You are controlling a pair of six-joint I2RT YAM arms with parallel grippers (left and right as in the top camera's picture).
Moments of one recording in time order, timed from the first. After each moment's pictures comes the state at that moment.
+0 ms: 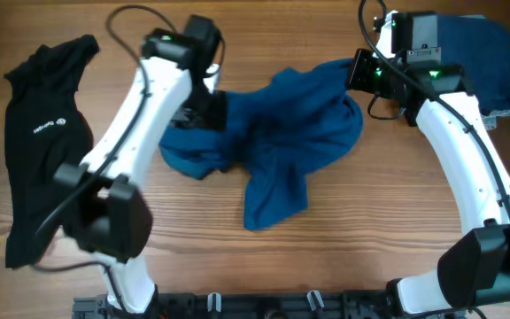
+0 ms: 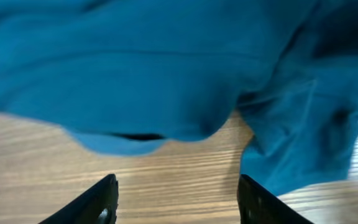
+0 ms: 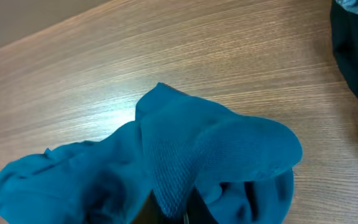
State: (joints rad) left arm -0.34 1.95 1.79 -1.39 0.04 -0.21; right arm 0.12 1.65 1.43 -0.67 -0.20 0.36
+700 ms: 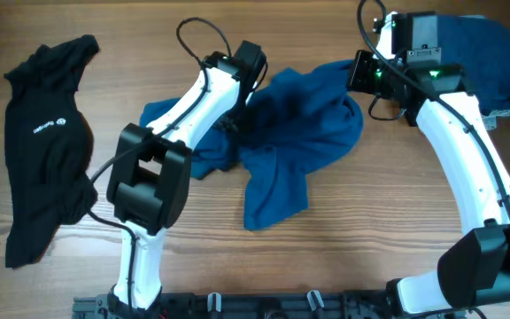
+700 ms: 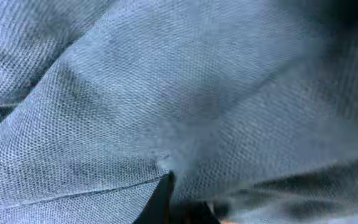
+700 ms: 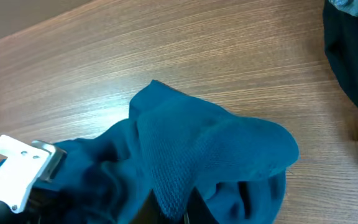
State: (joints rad) left arm -0.46 2.20 1.75 -1.11 -0.10 -0.15; right arm 0.12 1.65 1.43 -0.69 -0.18 0.34
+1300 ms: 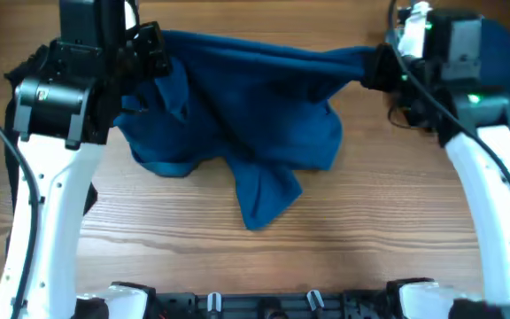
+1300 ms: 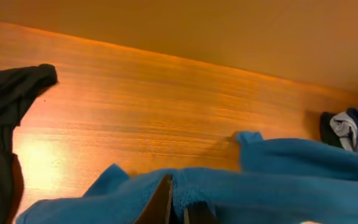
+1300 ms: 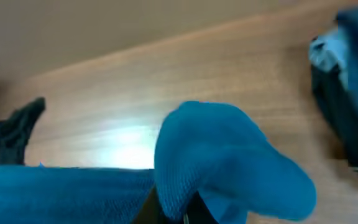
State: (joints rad) left arm -0.20 1.48 1.81 -1.02 -0.07 -0.34; right arm 0.09 1.42 1.46 -0.75 -0.22 0.31
